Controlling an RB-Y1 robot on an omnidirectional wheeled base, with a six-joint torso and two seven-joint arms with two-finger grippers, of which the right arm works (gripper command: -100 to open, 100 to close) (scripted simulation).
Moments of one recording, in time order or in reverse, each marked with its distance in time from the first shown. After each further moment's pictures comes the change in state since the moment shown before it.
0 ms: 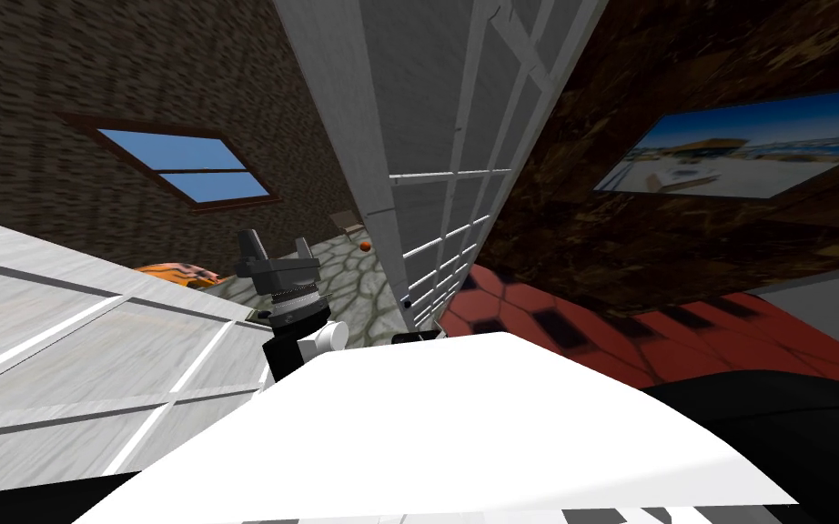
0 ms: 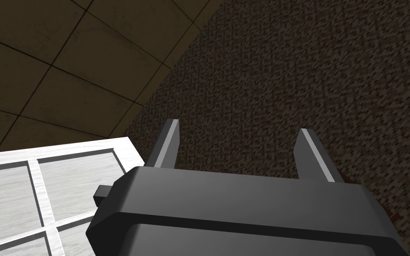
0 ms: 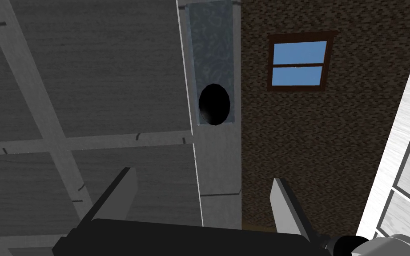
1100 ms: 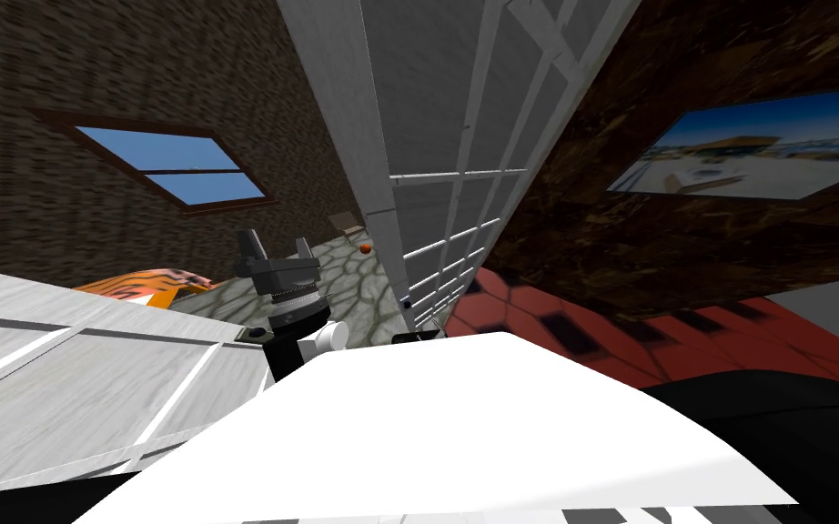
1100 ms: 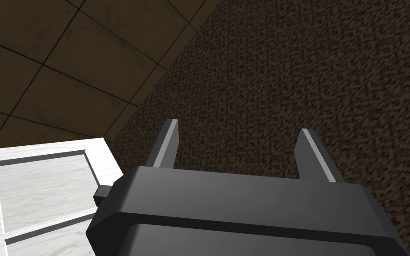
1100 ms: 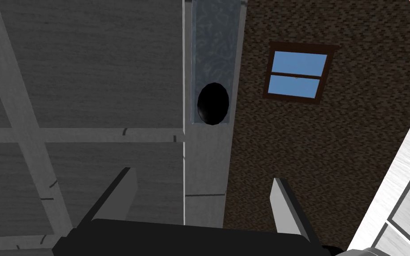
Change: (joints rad) arm 0.009 0.008 0.007 -0.023 0.008 0.021 0.120
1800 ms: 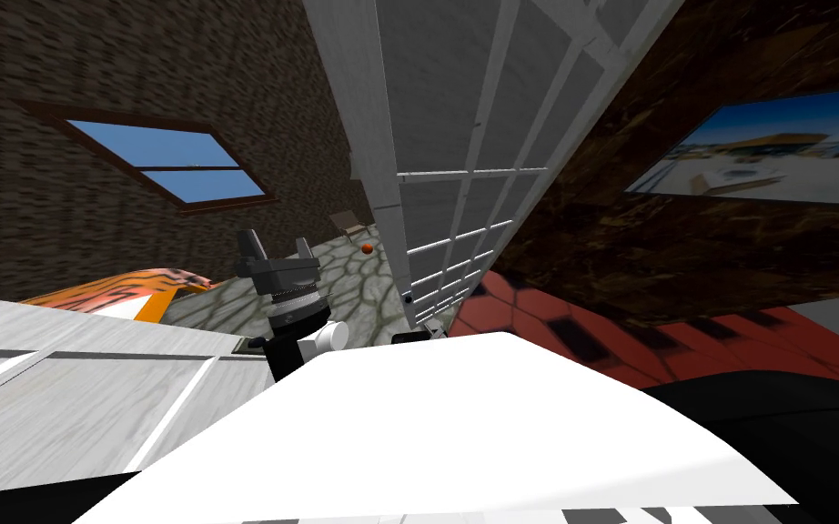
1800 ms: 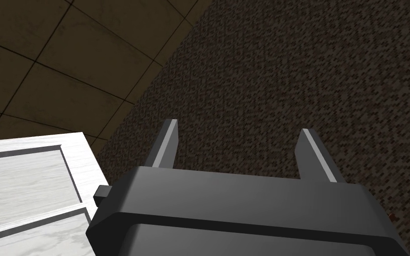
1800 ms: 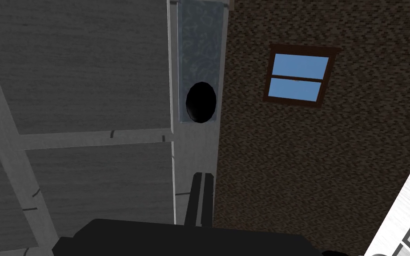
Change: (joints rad) arm -0.020 0.012 -0.008 0.000 0.001 0.021 -0.008
